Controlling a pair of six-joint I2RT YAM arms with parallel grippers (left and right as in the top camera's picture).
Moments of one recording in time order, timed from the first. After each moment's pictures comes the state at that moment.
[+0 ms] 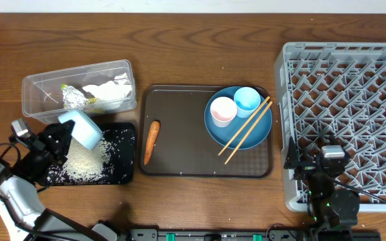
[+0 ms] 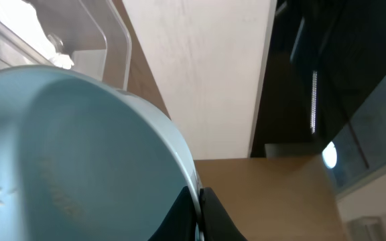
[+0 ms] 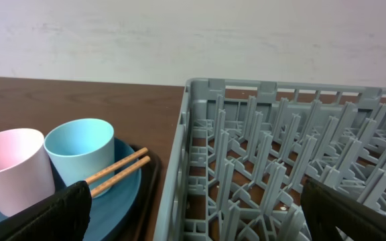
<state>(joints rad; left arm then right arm) 0.97 1.33 0.72 -0.60 1.49 -0.32 0.06 0.02 0.01 -0.07 -0.01 -0.01</state>
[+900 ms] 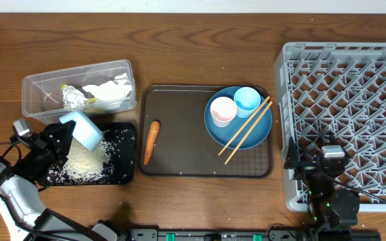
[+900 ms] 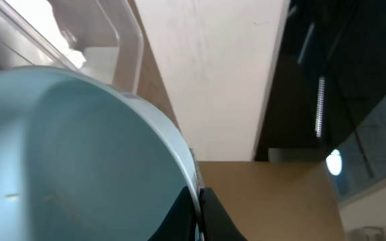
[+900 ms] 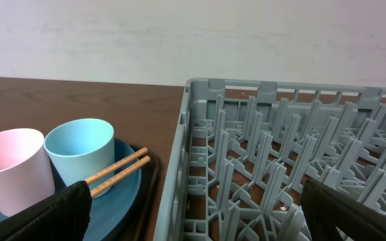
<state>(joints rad) 0.96 1.33 0.71 -0.54 1.46 -0.35 0.06 0.02 0.01 -0.07 -0.01 -0.01</state>
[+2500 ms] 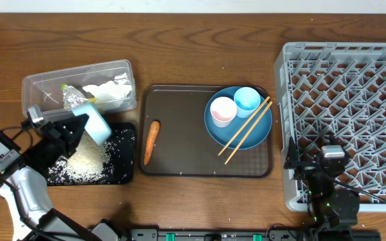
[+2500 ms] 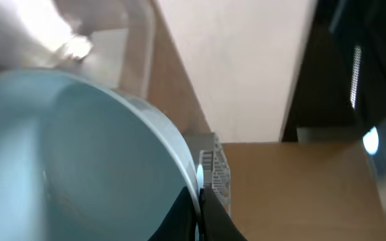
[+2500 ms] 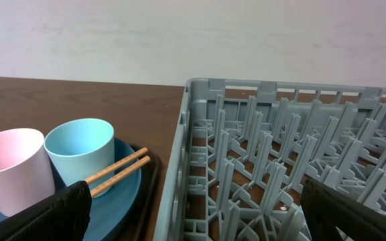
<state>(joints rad) 0.81 1.33 0.72 -0.46 1.33 -0.38 0.06 0.02 0.01 -0.07 -0.01 -0.01</state>
